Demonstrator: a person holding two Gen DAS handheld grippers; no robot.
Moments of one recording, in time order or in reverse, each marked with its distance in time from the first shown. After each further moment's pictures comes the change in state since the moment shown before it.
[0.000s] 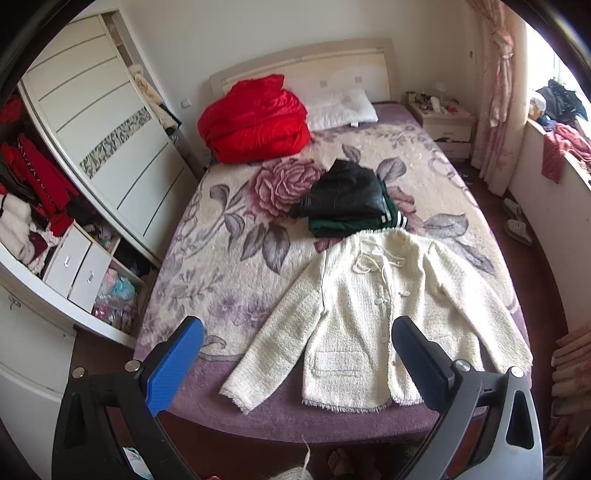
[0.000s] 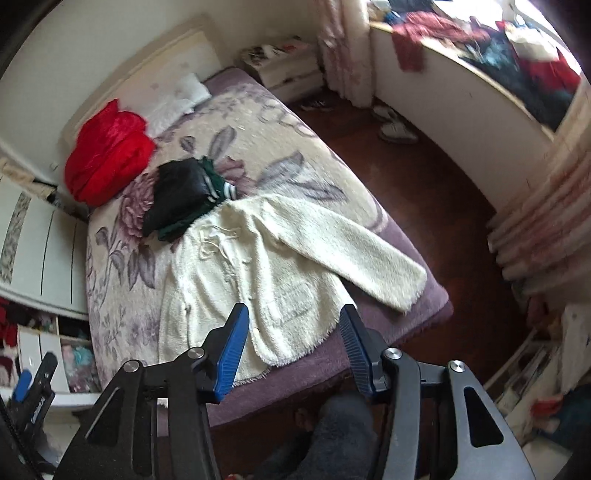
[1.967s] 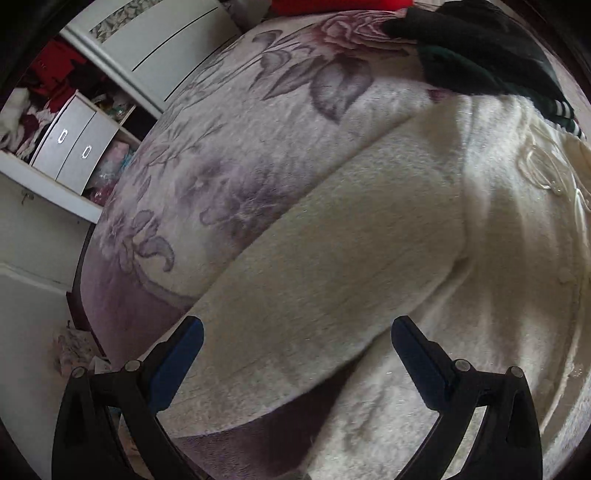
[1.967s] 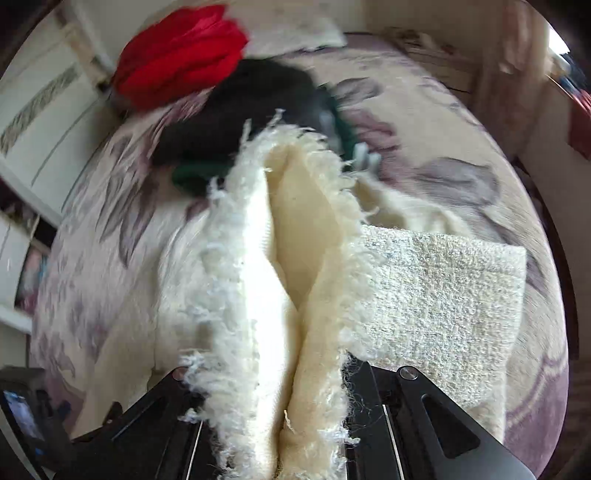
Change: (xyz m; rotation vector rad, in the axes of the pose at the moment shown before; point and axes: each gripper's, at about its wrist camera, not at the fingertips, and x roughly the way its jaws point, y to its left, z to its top) left arm 0.419 0.044 -0.140 -0.267 0.384 0.239; right arm 0.505 0.323 -0.013 -0.624 -0.025 0.113
